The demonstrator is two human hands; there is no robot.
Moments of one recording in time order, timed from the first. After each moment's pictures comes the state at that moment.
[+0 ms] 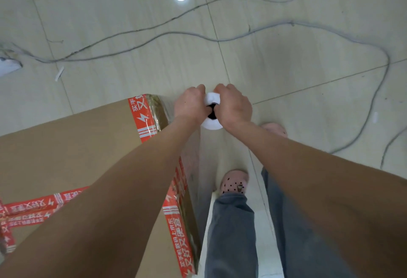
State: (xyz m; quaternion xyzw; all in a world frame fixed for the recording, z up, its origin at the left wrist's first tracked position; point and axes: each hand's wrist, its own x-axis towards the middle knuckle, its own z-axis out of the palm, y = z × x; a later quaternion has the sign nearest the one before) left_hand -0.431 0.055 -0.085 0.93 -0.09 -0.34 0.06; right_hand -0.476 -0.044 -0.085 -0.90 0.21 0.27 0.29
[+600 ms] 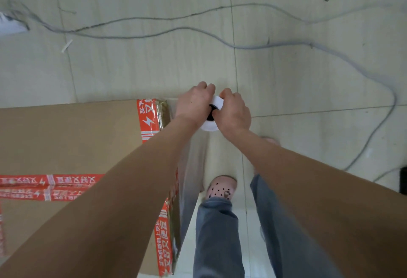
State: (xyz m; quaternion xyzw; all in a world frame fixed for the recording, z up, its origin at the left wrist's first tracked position) left_hand -0.400 0.054 -0.079 0.94 -0.14 -0.31 0.02; right_hand -0.441 -0.039 -0.089 -0.87 0.23 0.31 0.32
